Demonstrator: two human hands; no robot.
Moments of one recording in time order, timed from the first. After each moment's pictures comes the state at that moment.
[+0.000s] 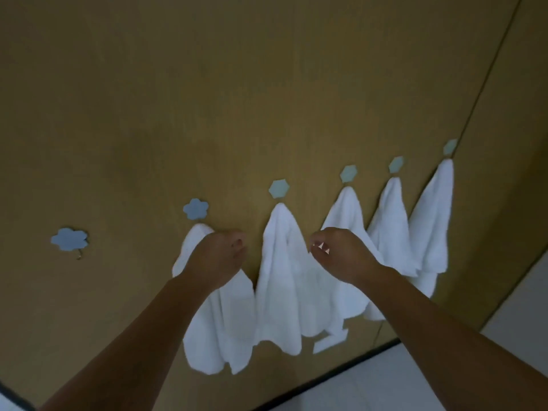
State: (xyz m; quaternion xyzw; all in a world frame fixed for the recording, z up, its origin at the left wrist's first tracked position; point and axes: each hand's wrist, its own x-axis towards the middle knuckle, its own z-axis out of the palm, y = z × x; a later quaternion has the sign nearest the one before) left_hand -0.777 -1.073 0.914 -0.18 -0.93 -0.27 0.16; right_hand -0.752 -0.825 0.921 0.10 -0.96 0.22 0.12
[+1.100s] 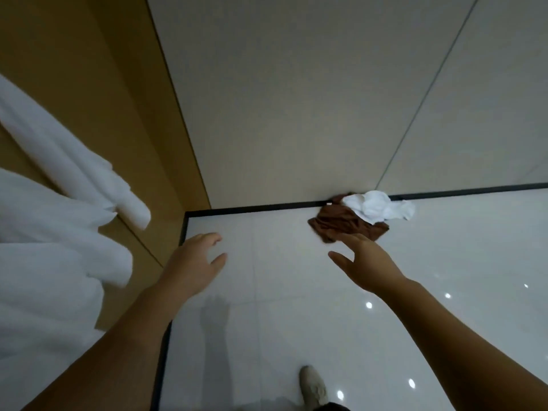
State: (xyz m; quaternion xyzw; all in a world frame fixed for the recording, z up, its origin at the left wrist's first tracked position) left_hand -0.659 -0.691 0.769 -0.63 -0.72 -0.18 -0.22; right_hand -0.333 -0.646 0.776 -0.61 -0.76 0.19 0.10
